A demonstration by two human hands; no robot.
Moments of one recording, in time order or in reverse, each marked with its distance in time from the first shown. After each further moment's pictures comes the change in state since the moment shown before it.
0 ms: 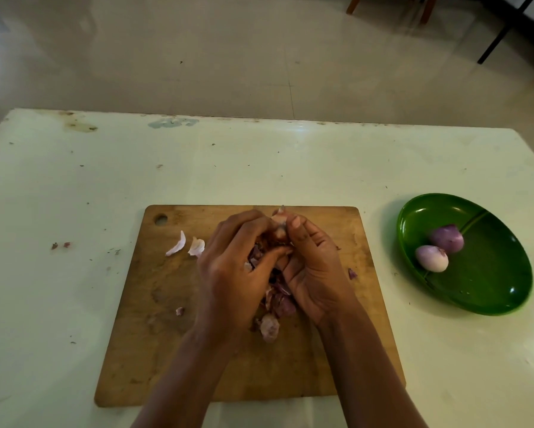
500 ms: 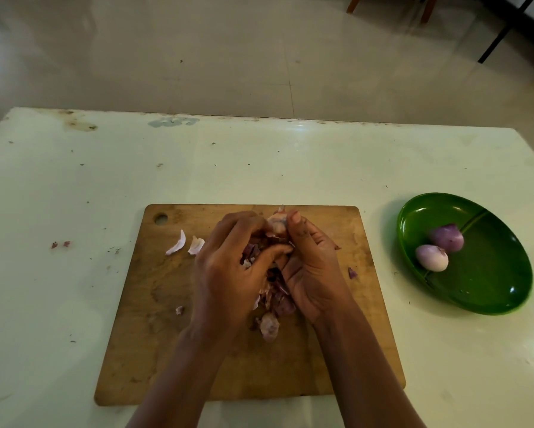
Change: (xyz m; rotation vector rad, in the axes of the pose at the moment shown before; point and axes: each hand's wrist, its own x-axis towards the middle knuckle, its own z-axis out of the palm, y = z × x) left_hand 0.002 -0.001 -0.002 -0.059 -0.013 -0.052; right_hand 0.000 0.001 0.010 -0.001 0.085 0.002
